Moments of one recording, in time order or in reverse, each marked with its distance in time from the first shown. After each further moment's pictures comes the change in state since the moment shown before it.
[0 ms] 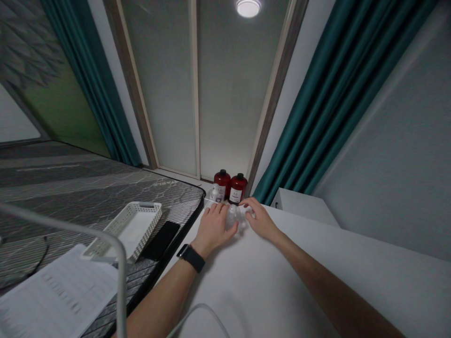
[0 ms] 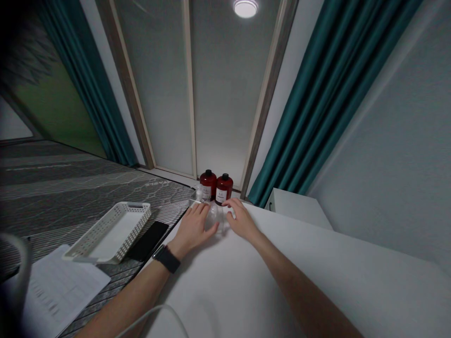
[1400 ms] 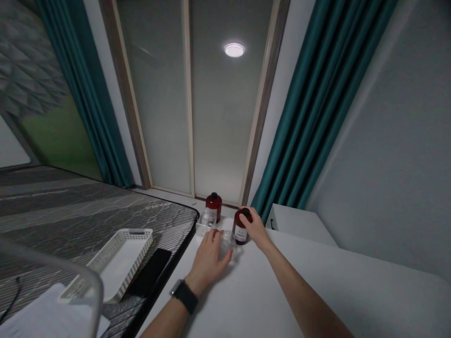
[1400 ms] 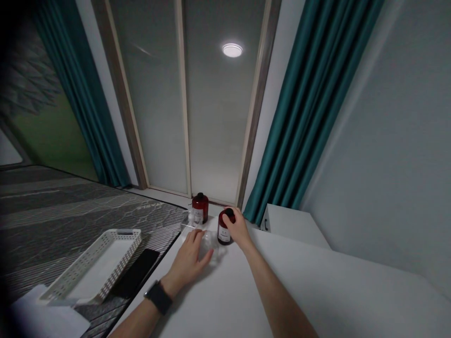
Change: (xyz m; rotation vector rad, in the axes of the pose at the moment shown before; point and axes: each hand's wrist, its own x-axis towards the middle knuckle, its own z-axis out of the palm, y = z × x) left_hand -0.004 0.004 0.014 -0.279 0.038 -0.040; right_hand 0.037 0.024 -0.005 0.255 0.347 0.196
